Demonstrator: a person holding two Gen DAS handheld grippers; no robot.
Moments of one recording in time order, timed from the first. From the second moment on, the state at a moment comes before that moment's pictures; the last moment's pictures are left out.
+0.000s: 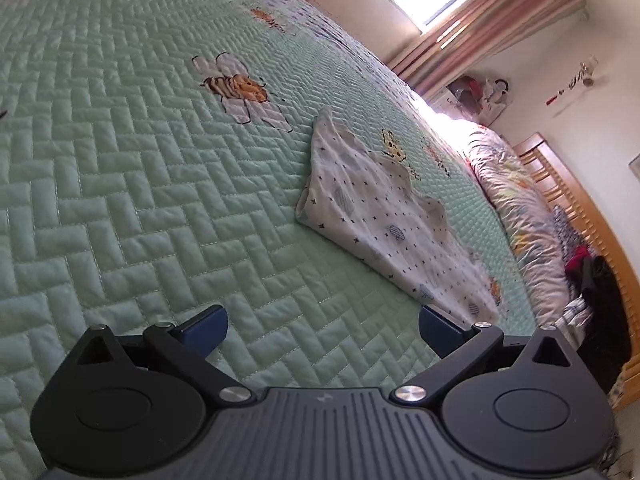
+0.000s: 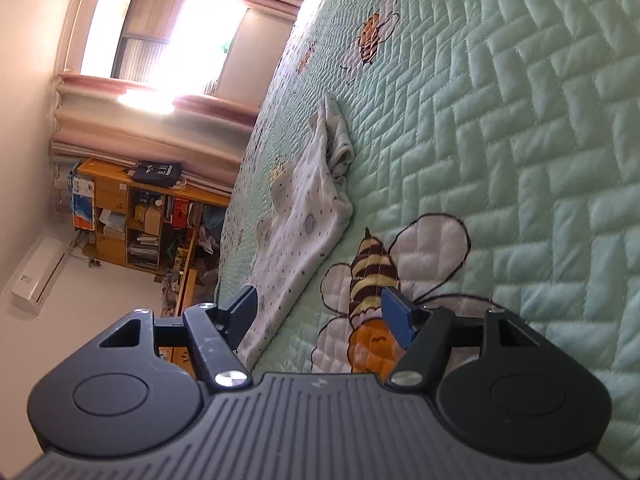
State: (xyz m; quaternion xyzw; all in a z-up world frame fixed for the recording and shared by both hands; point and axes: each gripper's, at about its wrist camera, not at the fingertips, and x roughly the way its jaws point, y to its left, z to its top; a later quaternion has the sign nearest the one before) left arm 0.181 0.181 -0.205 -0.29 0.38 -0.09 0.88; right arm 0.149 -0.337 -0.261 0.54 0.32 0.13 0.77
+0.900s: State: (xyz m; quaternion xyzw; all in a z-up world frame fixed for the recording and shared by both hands) left arm 0.413 0.215 -0.219 -0.31 0.53 -0.18 0.77; right arm 0.336 -0.384 -0.245 0.41 0.41 0.18 0.79
